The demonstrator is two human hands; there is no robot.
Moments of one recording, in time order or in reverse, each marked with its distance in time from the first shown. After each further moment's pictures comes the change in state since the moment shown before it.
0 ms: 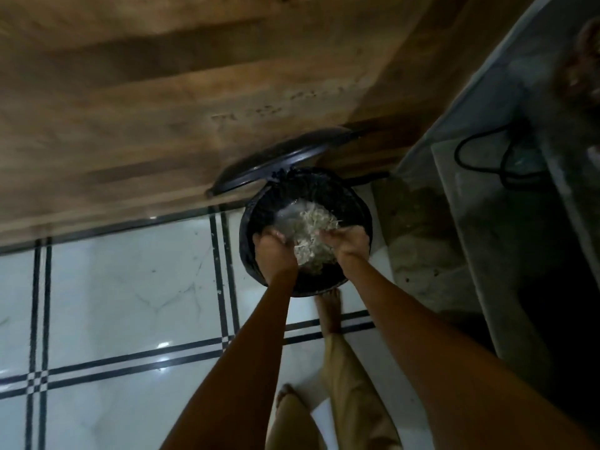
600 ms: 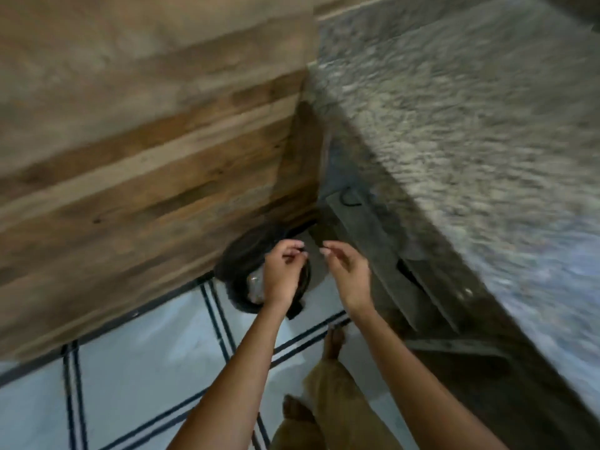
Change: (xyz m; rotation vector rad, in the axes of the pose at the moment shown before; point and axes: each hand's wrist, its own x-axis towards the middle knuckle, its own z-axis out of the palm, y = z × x) left_hand -0.273 0.146 -0.163 -0.194 -0.438 0.587; right_hand -0.321 -0.050 -0.227 0.450 0.174 -0.461
